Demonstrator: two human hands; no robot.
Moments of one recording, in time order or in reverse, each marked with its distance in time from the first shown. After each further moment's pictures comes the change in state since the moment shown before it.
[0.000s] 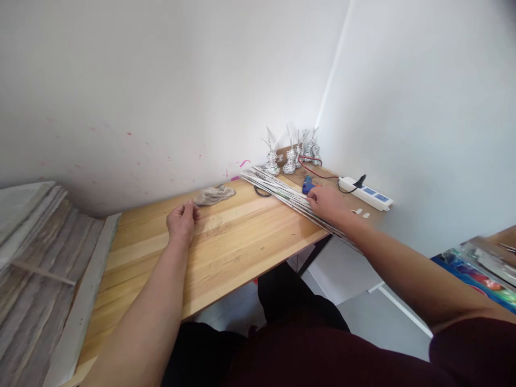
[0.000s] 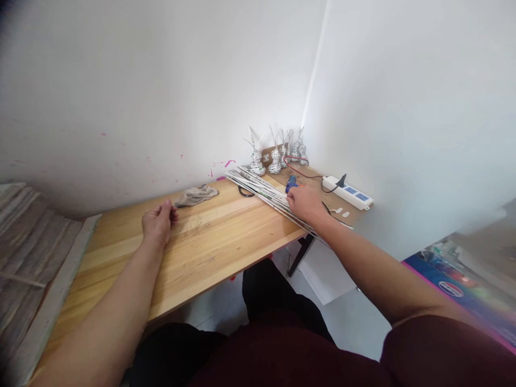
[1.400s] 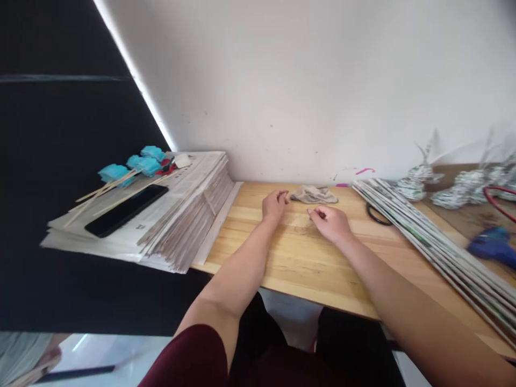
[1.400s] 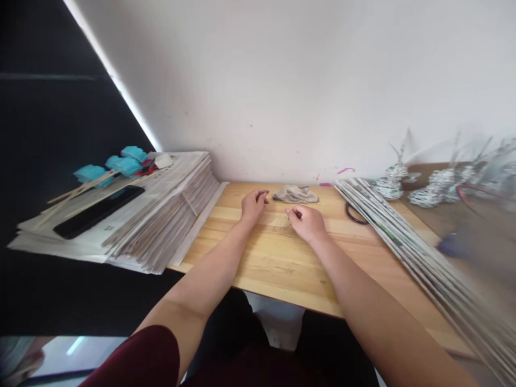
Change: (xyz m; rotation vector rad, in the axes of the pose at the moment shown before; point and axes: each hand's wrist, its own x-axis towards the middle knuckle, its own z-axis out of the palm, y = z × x) left_hand 0.005 0.016 -0.016 0.492 0.074 0.134; right_hand 0.053 -0.225 0.071 0.782 -0.115 -0.444
